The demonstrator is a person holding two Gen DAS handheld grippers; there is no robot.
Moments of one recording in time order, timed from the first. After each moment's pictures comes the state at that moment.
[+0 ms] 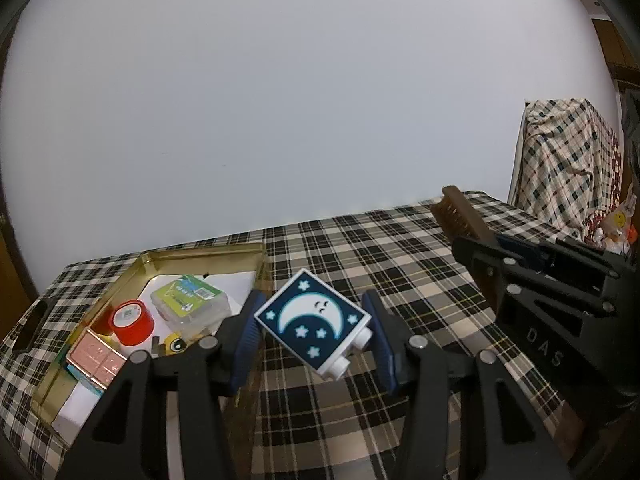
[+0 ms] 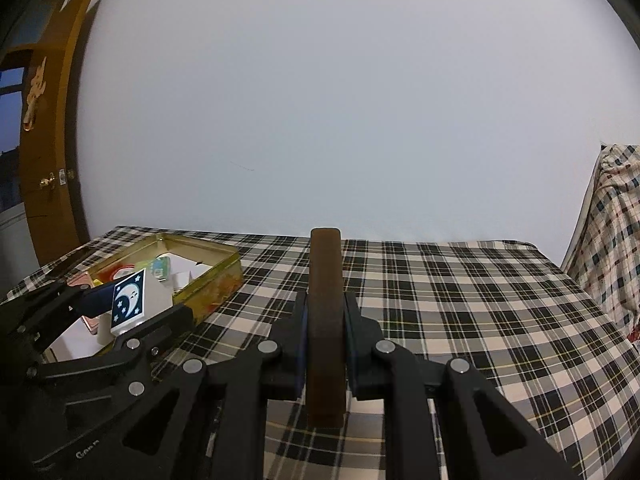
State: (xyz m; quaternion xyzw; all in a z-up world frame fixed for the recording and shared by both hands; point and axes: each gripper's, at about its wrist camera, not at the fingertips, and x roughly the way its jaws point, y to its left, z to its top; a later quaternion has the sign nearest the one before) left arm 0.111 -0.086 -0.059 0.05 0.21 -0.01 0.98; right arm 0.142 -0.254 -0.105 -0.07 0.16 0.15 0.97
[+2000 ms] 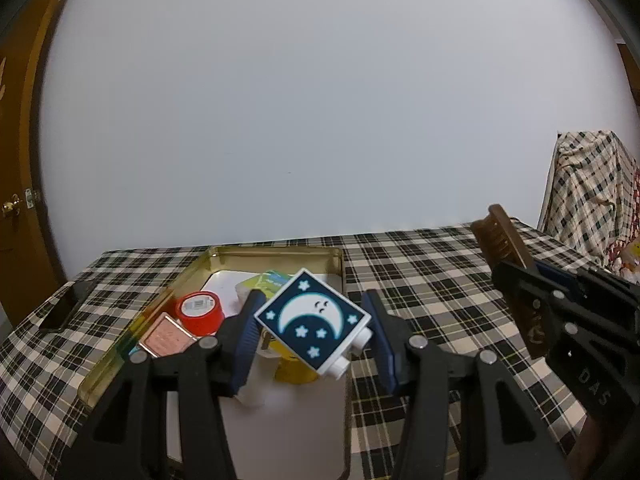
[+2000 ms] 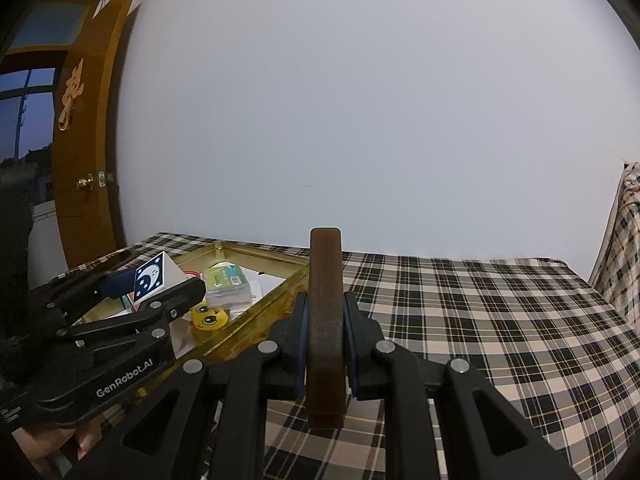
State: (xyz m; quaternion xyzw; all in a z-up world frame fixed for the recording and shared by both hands) left arm 0.084 -0.026 -0.053 0.01 0.18 0.04 0.98; right arm 0.100 -0.213 -0.104 -0.07 0.12 0.21 0.97
